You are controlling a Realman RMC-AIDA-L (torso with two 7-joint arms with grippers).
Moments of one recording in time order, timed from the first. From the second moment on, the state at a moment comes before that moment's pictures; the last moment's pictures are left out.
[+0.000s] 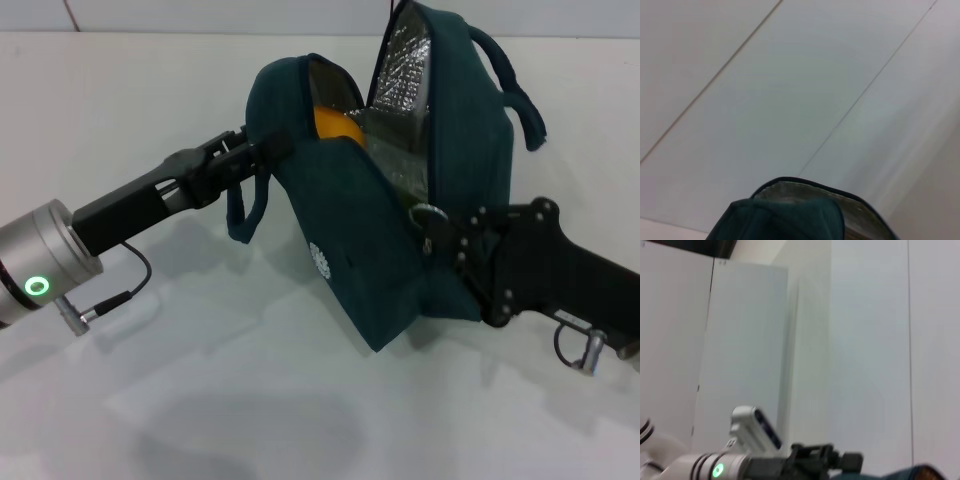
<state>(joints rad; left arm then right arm) -0.43 -2.08 0.70 0.34 1.52 1.65 -1.47 0.35 2.02 -1.90 -0.46 -0.51 -1.48 0.53</state>
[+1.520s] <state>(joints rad) -0.35 -2.08 0.69 0.39 1.27 1.65 -1.38 0.49 2.03 -1.90 -0.45 -0.46 -1.46 0.52</state>
